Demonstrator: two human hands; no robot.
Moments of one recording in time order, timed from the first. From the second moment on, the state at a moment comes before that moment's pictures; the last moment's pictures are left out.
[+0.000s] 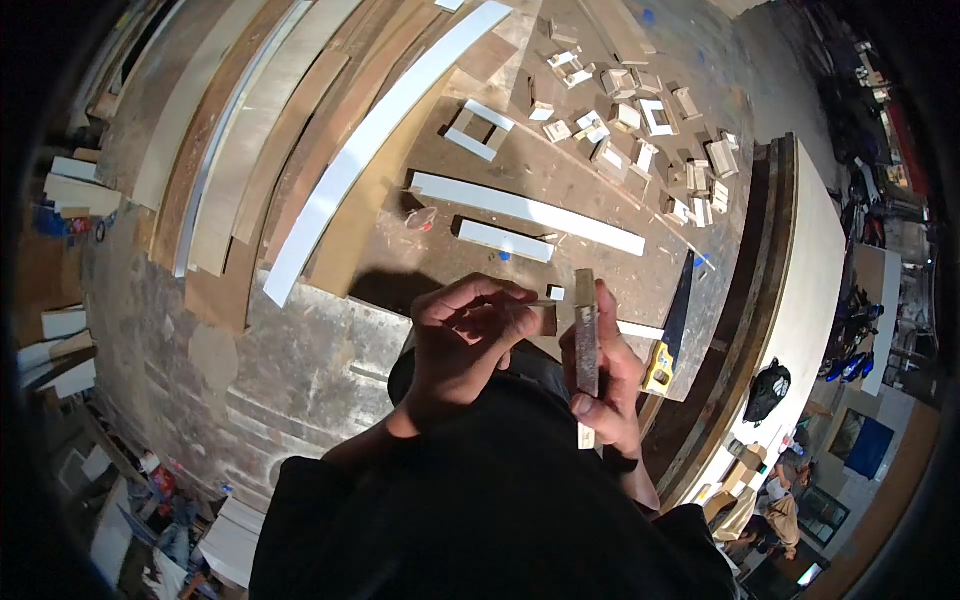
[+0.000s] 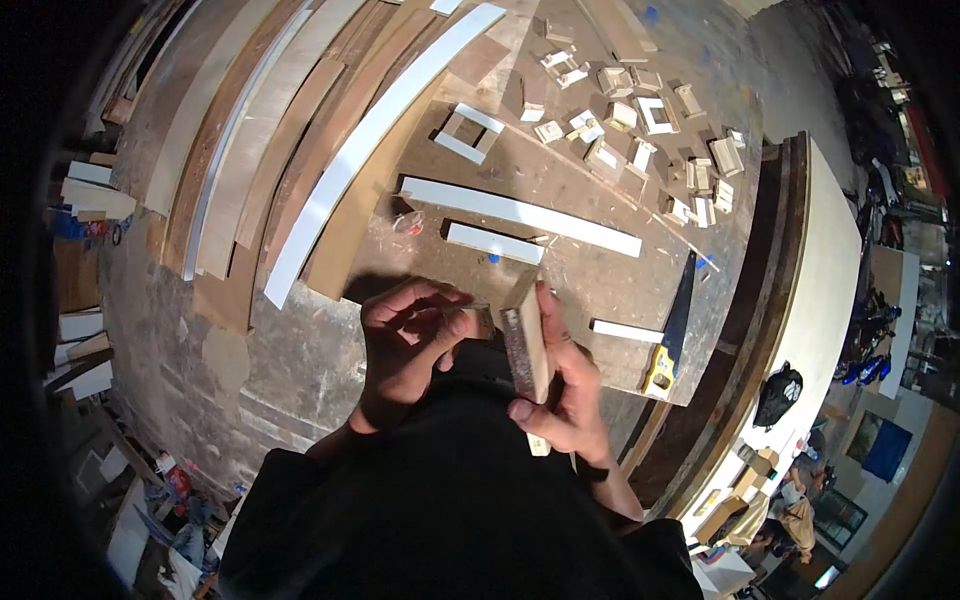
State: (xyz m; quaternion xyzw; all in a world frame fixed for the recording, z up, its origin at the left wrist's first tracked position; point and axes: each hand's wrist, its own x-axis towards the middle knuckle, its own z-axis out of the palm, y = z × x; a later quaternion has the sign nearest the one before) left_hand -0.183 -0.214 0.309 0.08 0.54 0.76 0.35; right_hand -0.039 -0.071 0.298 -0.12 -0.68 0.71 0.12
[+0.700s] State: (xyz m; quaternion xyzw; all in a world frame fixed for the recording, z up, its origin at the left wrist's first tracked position) left_hand -0.182 -0.213 0.310 0.11 0.54 0.76 0.34; right_hand -0.062 -0.067 0.324 -0.11 -0.74 0.66 0.08
